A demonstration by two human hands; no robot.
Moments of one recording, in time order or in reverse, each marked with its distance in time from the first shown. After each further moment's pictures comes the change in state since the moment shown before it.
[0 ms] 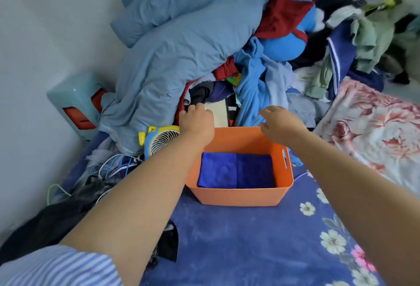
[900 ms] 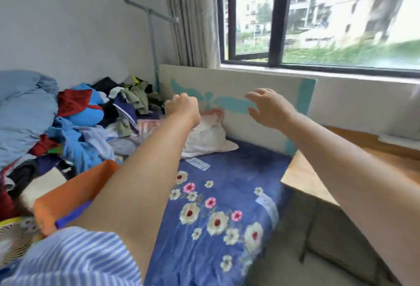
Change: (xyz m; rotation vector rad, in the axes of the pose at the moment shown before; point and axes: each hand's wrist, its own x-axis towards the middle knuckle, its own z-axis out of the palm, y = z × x) left_hand -0.450 0.170 -0.244 -0.212 0.355 0.788; right_hand -0.645 -0.067 -0.203 -0.281 0.490 0.756
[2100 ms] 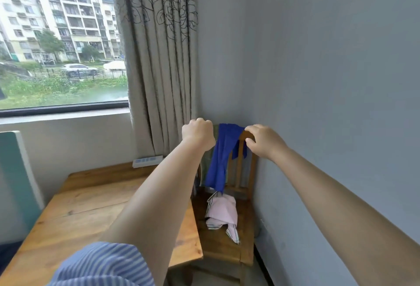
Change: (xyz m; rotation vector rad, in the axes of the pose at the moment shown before) left_hand -0.163 0.816 -0.118 -0.410 0.062 1.021; right_hand -0.470 0.582 -0.229 -0.226 0.057 1.016
